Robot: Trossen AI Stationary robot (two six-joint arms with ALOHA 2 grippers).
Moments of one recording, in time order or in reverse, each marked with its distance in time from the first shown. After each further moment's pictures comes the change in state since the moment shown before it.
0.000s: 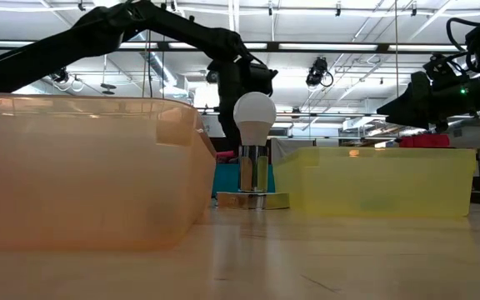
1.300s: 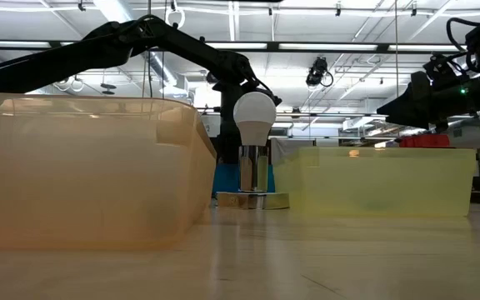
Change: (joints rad) left arm -0.008 0.109 0.000 -0.027 0.003 -0.049; right arm 0.000 0.000 0.000 0.000 0.000 0.000
